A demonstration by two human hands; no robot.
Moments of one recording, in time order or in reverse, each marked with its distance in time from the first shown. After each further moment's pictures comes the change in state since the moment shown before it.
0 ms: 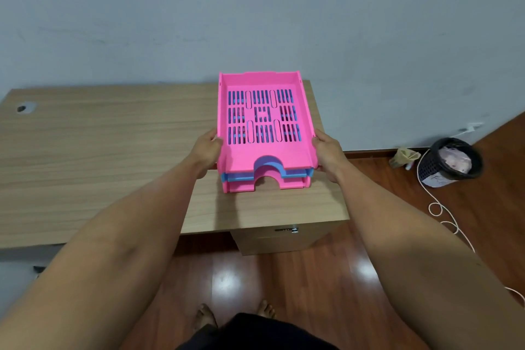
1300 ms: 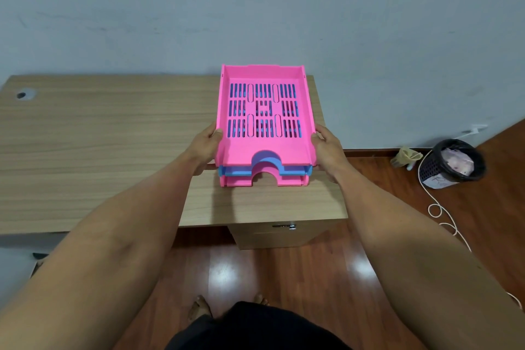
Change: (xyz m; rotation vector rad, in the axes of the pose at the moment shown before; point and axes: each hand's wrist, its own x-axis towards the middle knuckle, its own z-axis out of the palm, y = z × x) left_hand -0.005 -0.006 0.002 -0.079 -0.020 -0.026; right_hand 0.002 0.008 -0.002 -0.126 -0.013 -0.108
